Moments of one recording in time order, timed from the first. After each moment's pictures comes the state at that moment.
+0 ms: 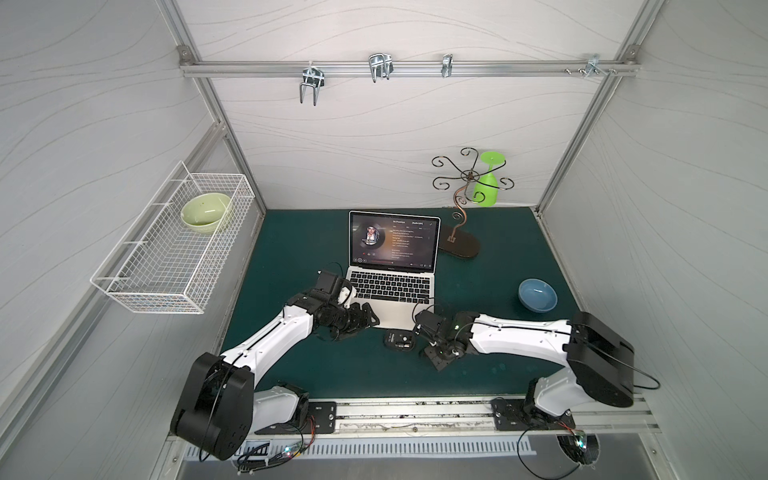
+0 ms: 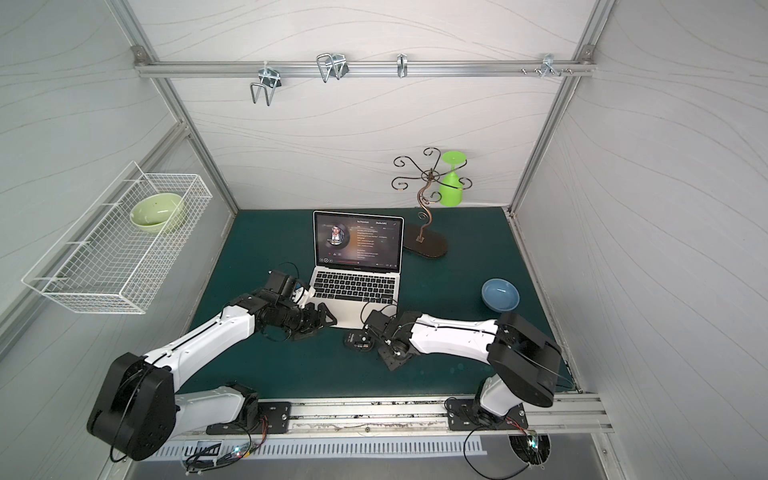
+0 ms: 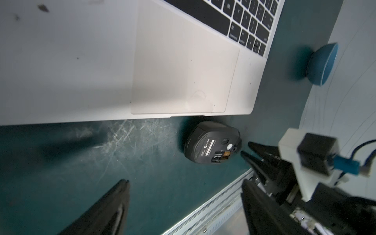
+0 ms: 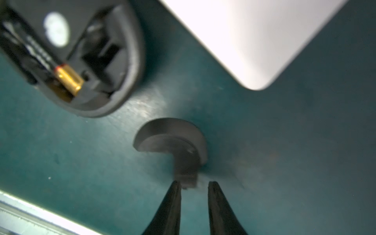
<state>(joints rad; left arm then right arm) -0.34 1.23 0.68 -0.61 0.54 -0.60 1.09 1.47 0.83 -0.73 0.07 0.44</state>
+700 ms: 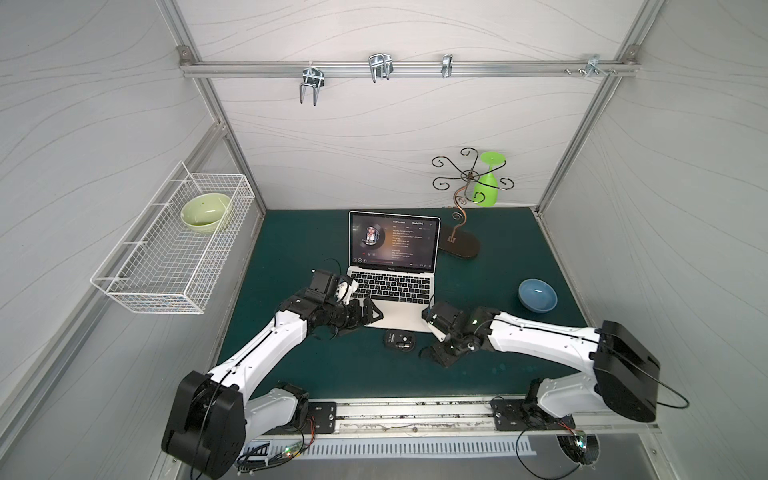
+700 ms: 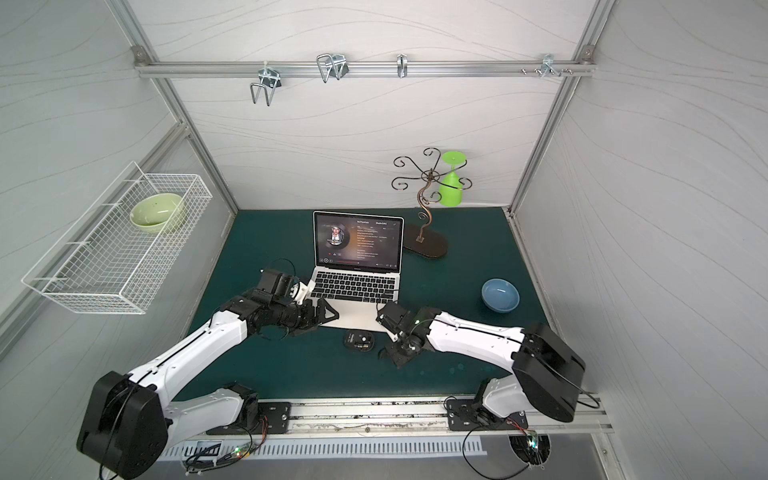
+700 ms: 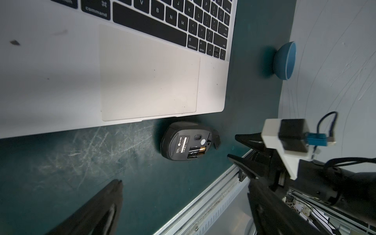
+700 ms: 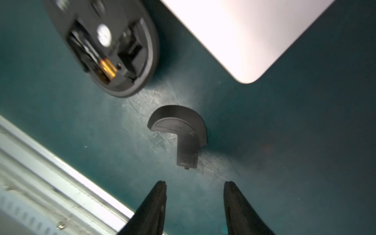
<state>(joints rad) -0.32 1.14 0.69 -0.59 0.60 -0.58 1.06 1.44 0.81 -0.72 -0.03 0.32</state>
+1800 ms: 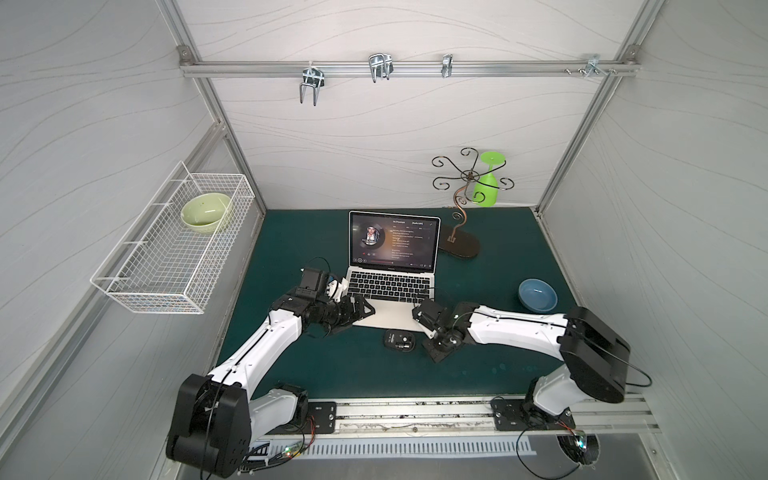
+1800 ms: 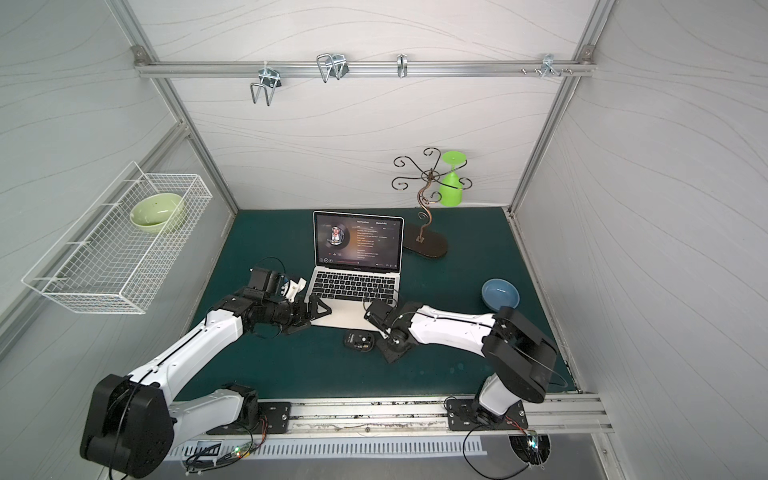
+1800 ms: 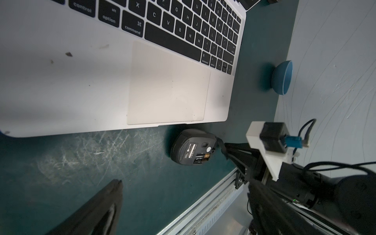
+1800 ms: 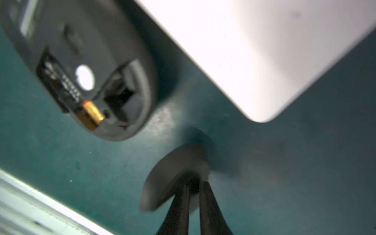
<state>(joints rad) -0.22 1.15 0.68 -0.61 0.64 -0.56 0.98 1.51 0.85 -0.68 -0.03 0.34</state>
